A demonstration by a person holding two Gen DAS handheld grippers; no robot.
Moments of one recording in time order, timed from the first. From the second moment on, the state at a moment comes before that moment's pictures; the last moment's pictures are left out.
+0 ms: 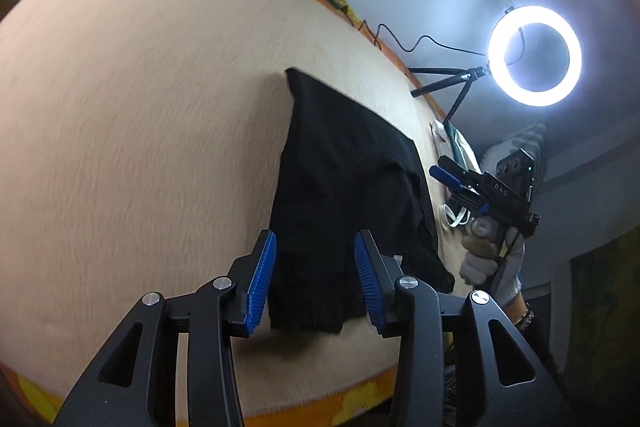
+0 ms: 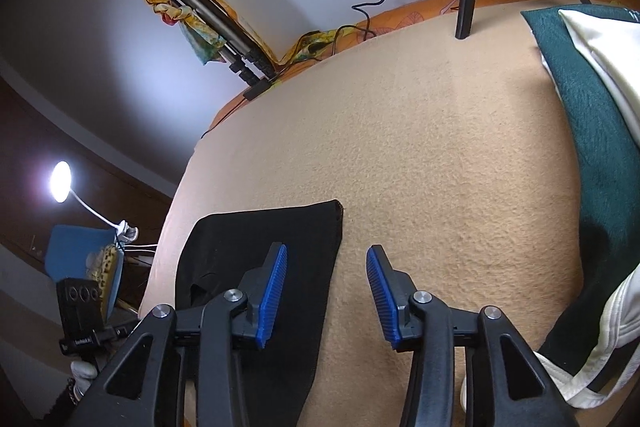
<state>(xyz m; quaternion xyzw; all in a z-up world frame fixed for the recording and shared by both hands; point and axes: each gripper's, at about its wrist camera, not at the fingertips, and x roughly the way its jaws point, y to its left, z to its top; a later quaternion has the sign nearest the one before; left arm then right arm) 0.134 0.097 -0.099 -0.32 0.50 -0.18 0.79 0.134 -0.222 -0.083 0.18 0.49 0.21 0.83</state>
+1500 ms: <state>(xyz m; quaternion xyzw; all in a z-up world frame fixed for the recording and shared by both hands) 0.108 0.050 -0.093 -0.25 0.49 -0.22 0.81 0.157 -0.162 -0.104 0.15 0.50 0.26 0.81</state>
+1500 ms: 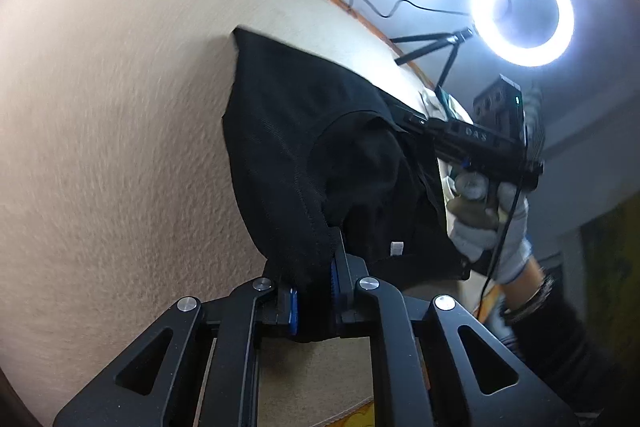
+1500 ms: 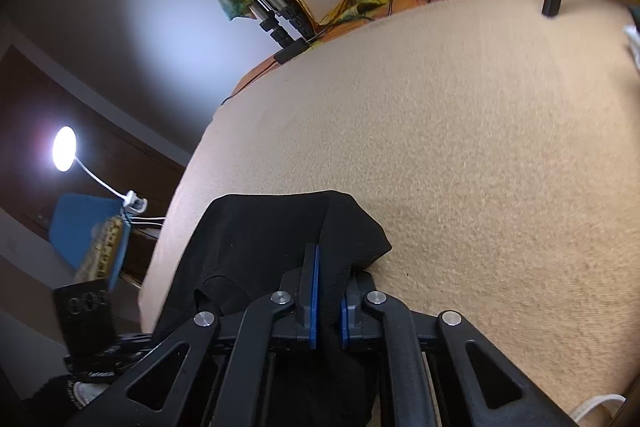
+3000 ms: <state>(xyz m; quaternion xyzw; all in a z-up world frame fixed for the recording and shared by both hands) 0.149 -0.146 0.002 -0.14 0.38 -0.39 0.82 0.063 -0.330 0.060 0.09 0.37 0.15 0.91</state>
